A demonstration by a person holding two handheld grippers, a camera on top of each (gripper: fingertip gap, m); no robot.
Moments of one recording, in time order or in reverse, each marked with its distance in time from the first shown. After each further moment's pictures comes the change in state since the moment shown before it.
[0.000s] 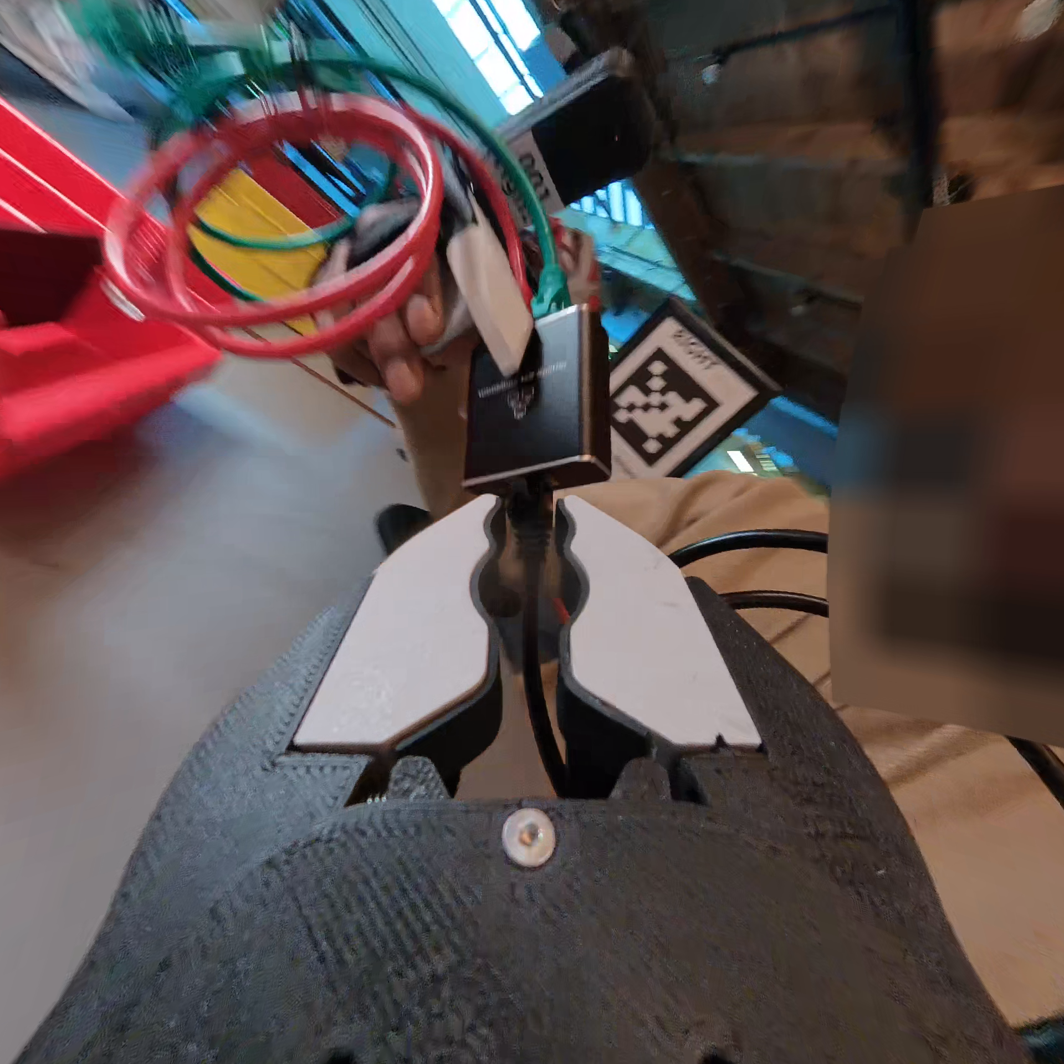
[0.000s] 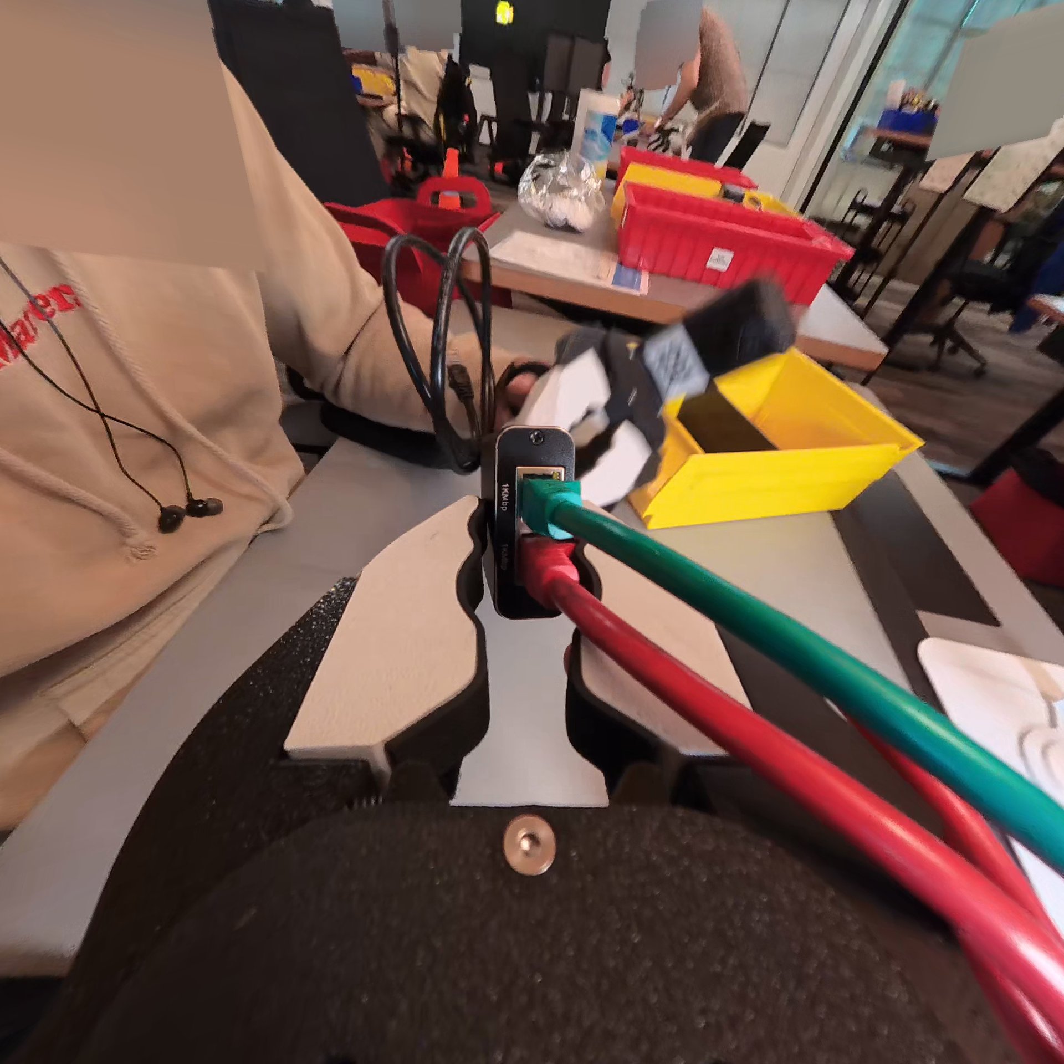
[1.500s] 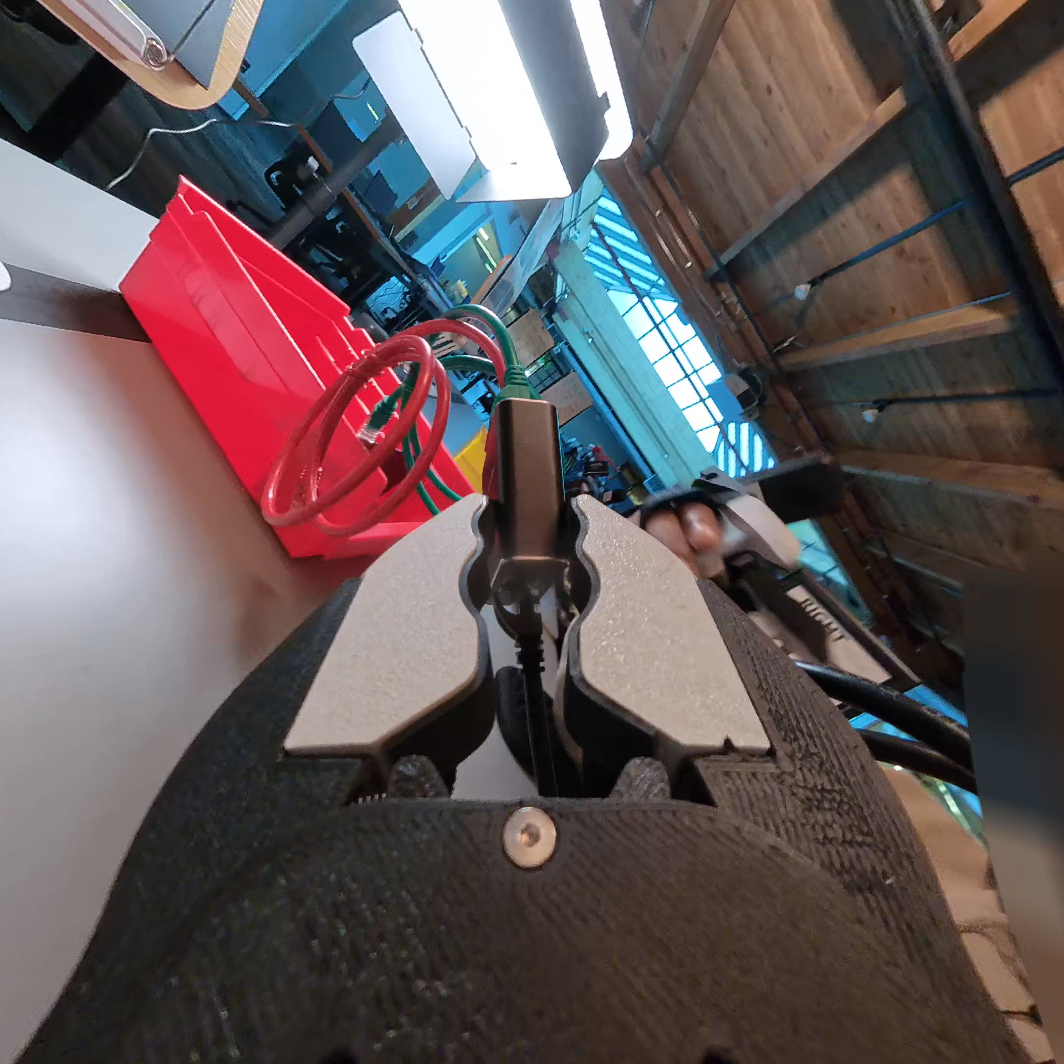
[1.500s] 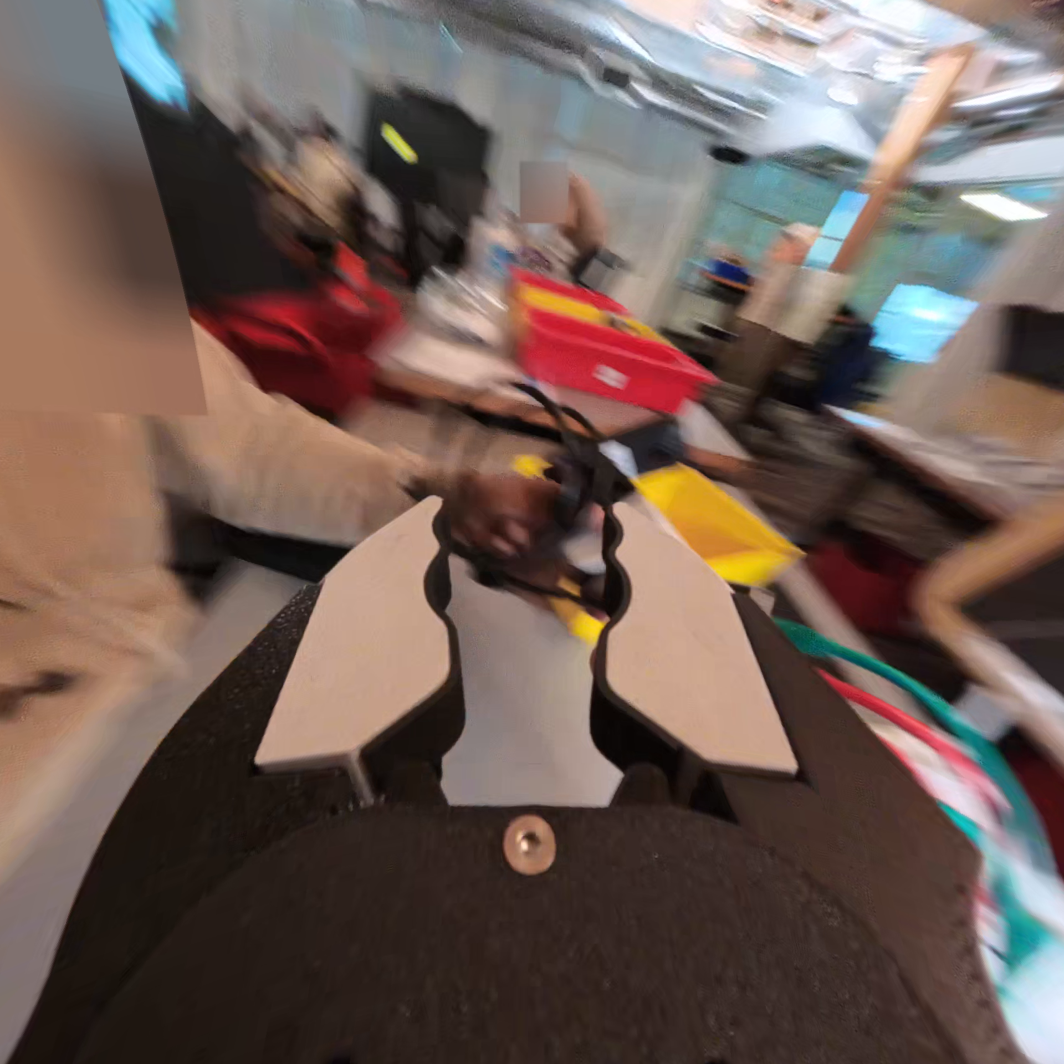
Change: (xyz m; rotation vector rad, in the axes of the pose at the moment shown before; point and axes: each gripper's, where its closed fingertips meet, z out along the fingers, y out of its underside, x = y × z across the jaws) left arm -0.040 -0.067 -0.082 0.472 -0.352 -0.120; right arm 0.000 -0.063 0.039 0.143 0.231 -0.102
